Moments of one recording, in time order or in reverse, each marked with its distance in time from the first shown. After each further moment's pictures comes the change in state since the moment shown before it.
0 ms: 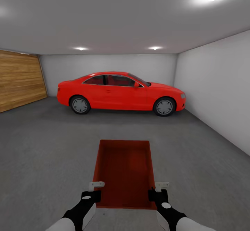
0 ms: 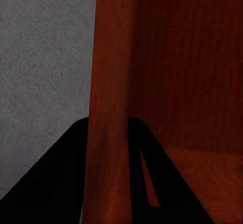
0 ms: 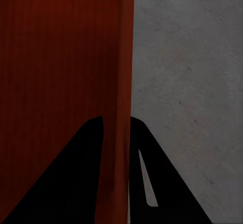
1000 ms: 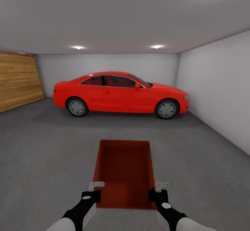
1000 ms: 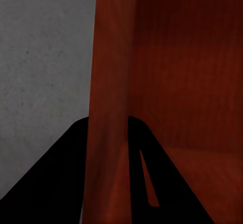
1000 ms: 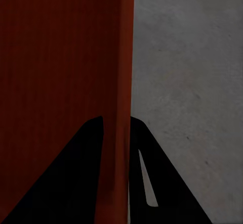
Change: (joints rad) left arm 0.000 -0.001 0.002 0.000 -0.005 0.003 0.000; right arm 0.000 -0.001 0.004 0.002 -0.009 -0.001 0.003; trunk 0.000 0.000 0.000
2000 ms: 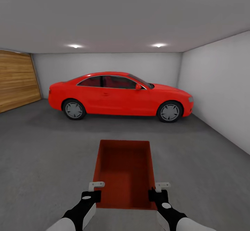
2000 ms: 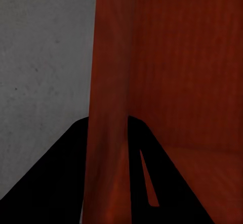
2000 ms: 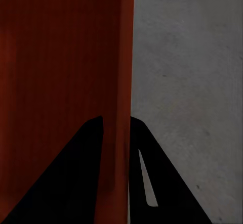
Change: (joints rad) left arm 0.000 0.000 0.000 0.000 0.000 0.002 0.001; right arm 0.000 0.000 0.000 0.000 0.001 0.001 0.000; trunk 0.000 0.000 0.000
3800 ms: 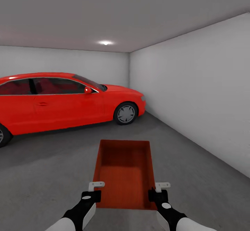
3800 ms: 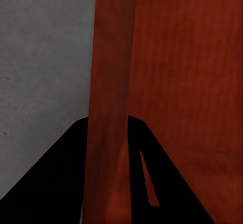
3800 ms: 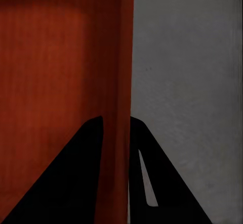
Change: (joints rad) left arm 0.000 0.001 0.001 0.000 -0.002 -0.001 -0.002; right arm 0.000 0.000 0.001 0.000 -0.004 -0.002 0.000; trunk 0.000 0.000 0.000
